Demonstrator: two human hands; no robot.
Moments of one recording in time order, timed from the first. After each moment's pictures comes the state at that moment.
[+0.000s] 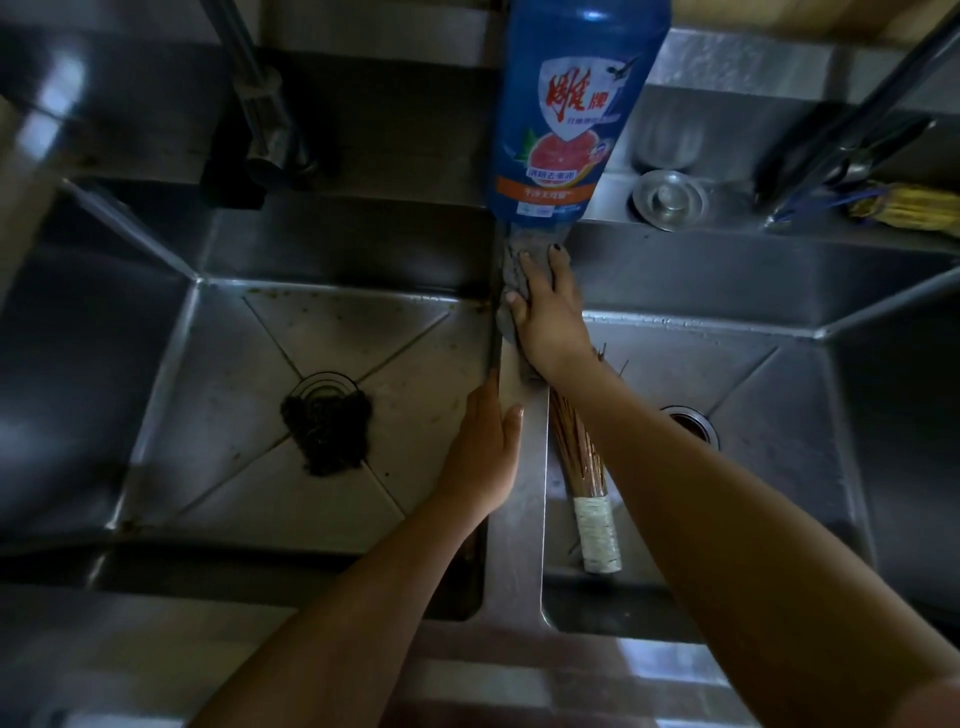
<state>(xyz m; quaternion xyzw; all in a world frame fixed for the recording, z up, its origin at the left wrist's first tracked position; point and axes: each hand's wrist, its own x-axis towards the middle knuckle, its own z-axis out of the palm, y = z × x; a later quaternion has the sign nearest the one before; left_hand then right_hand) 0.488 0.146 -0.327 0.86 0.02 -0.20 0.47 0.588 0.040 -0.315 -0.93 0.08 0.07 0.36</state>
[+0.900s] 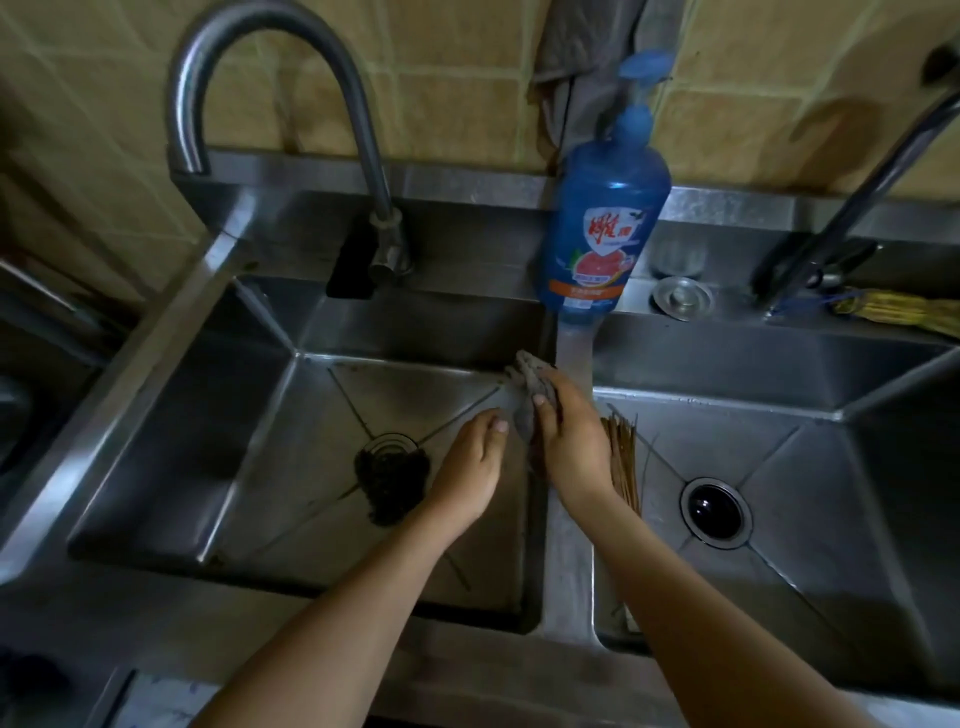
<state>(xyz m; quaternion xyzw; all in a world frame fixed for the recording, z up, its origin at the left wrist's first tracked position) 0.495 0.220 -0.264 0.85 0.04 -0.17 0.50 0.497 0.096 -0.257 -0.87 0.08 -0.04 0.48</state>
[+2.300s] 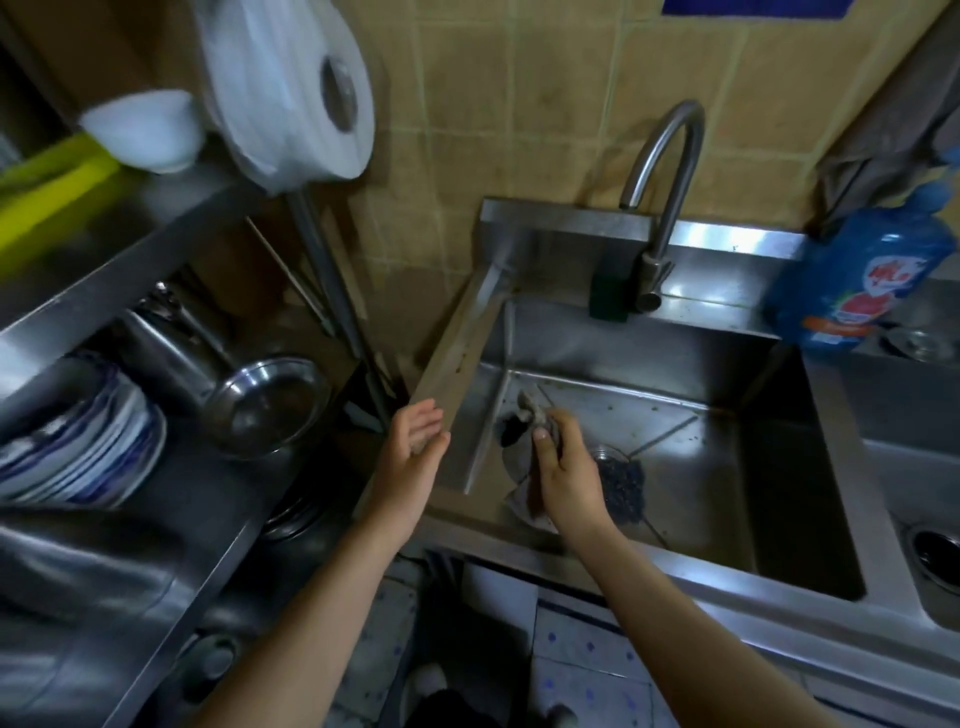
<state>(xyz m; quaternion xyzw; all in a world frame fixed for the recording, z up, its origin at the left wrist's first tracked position) 0.393 0.626 -0.181 0.74 0.11 0.06 0.66 0.402 0.465 -0.201 -0.81 0.04 0.01 0.58</state>
